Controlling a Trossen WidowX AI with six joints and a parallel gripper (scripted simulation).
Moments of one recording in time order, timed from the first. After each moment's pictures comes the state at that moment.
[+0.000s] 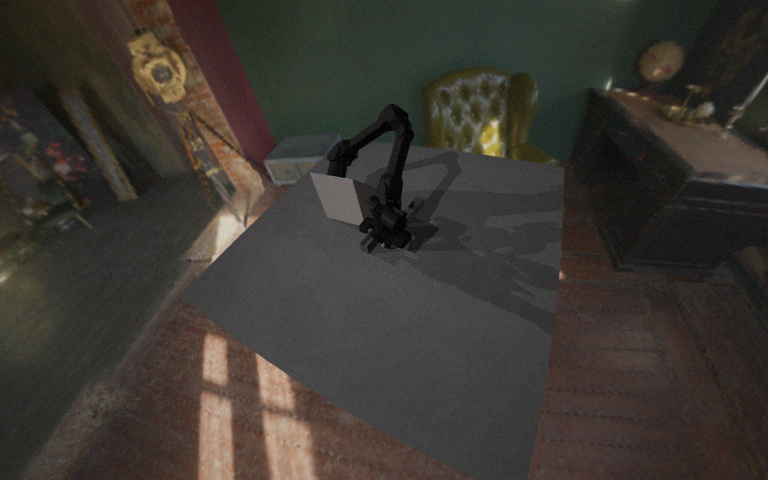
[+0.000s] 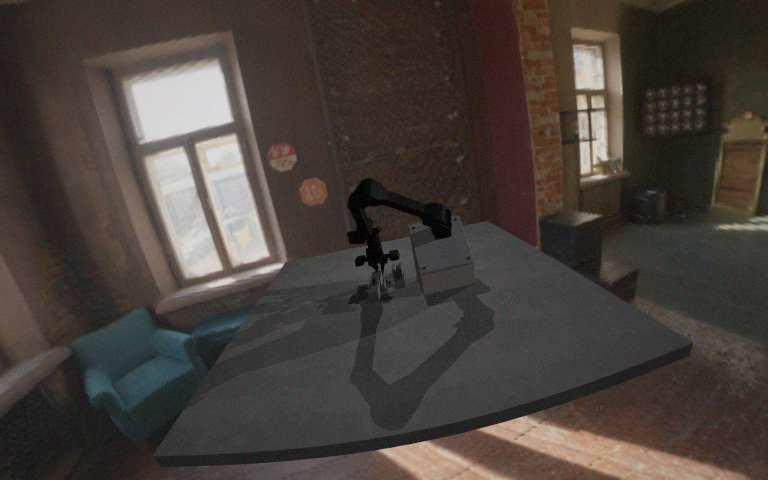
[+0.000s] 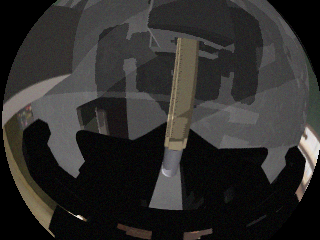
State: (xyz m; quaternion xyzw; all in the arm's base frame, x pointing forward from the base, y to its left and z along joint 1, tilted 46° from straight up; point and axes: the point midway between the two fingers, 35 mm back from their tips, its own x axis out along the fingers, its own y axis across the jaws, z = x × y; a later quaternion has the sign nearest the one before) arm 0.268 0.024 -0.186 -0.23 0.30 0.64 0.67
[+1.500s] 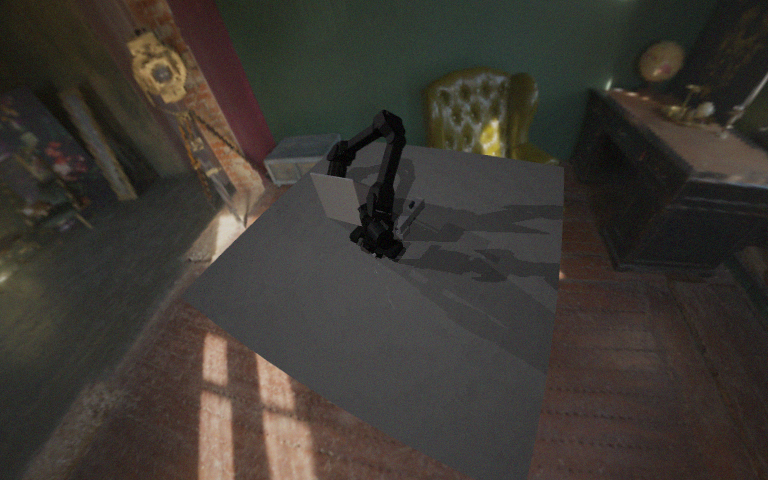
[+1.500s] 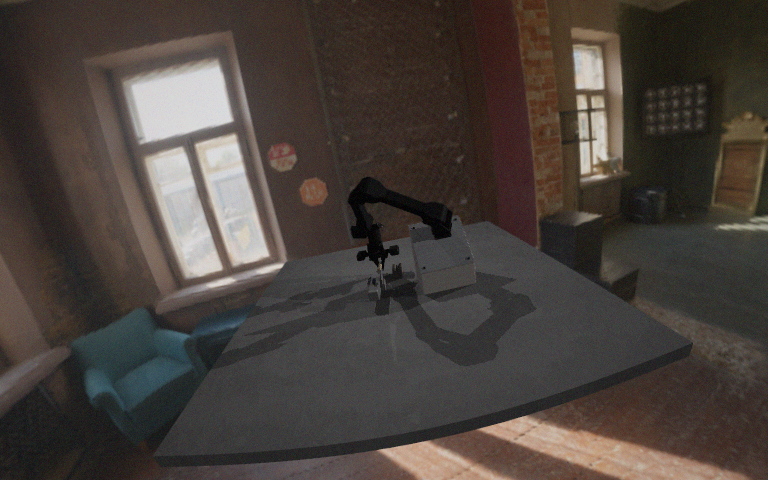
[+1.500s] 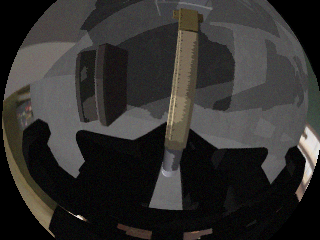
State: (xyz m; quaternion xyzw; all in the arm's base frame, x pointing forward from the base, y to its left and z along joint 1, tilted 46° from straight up) arm 0.263 -0.017 -0.222 -0.23 0.30 0.64 0.67
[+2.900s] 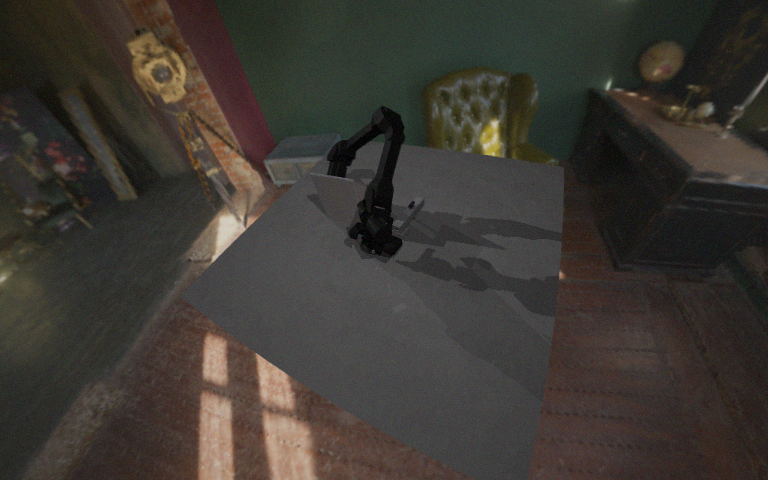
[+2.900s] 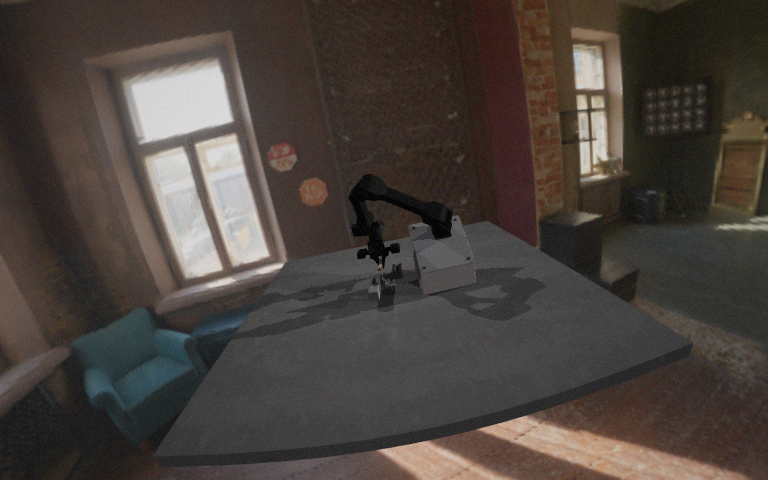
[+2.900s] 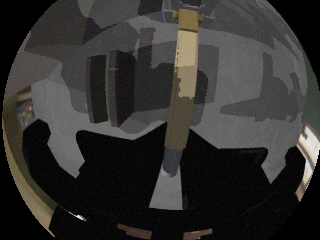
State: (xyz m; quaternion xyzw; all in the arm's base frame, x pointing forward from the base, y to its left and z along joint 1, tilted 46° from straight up) arm 0.258 -0.020 -0.211 -0.23 0.30 0.64 0.67
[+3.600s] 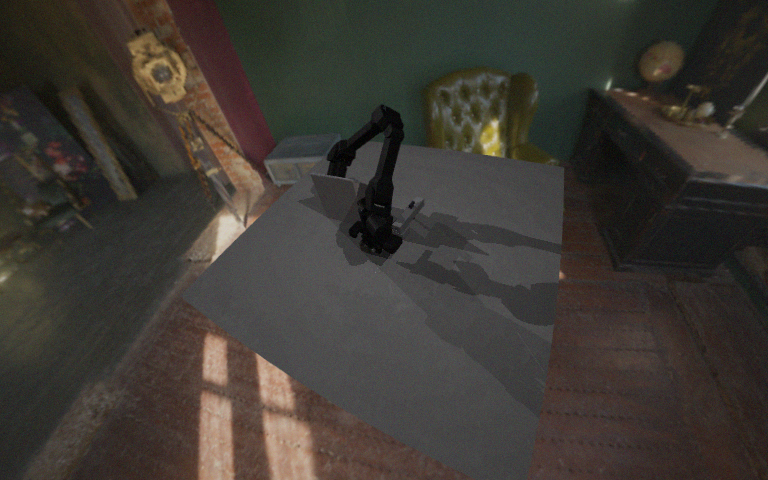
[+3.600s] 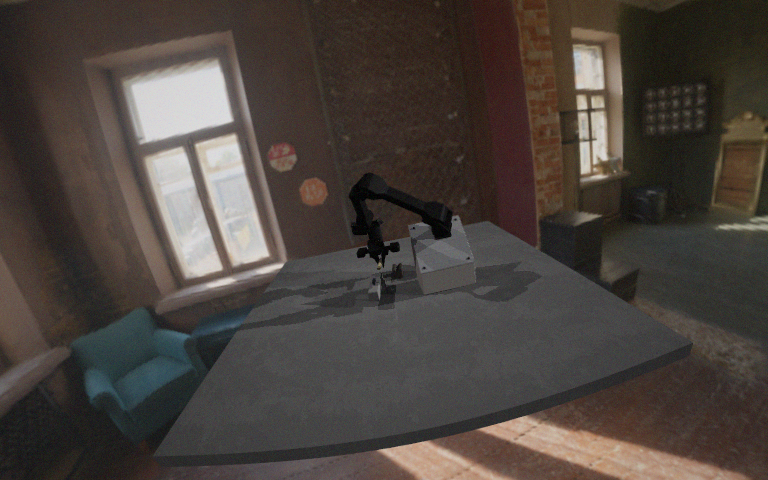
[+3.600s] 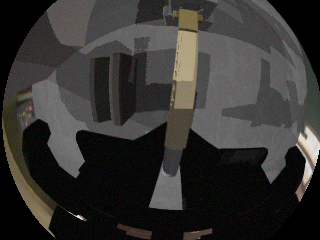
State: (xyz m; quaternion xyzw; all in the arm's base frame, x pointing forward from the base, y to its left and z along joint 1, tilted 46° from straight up) arm 0.258 -0.023 -0.206 -0.23 0.30 0.64 0.67
